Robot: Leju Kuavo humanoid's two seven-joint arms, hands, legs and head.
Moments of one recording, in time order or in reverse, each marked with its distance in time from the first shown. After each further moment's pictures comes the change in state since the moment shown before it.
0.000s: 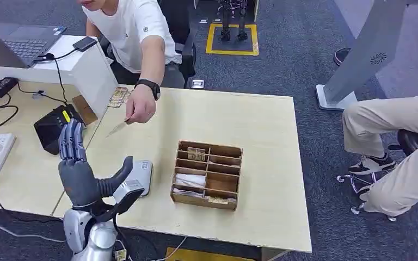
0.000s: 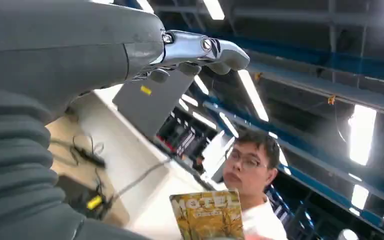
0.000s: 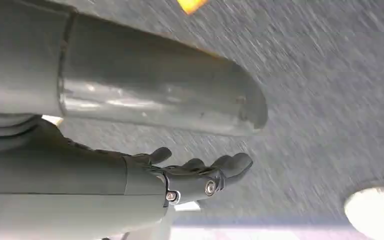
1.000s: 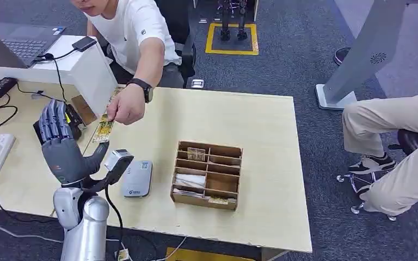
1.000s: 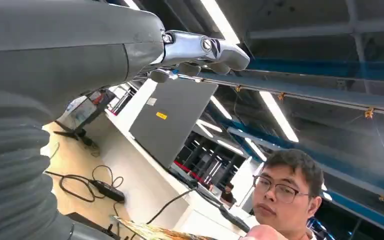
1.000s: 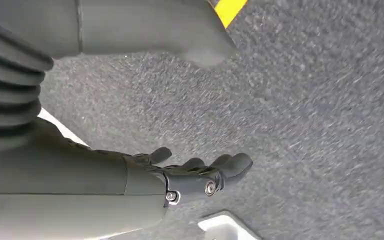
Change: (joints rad) left arm -0.172 -0.016 0.162 0.095 -0.144 0.000 0.071; right arm -0.008 -0.005 -0.001 -0.003 -0.309 0.000 0.046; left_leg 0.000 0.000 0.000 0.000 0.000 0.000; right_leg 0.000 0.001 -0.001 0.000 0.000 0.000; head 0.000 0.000
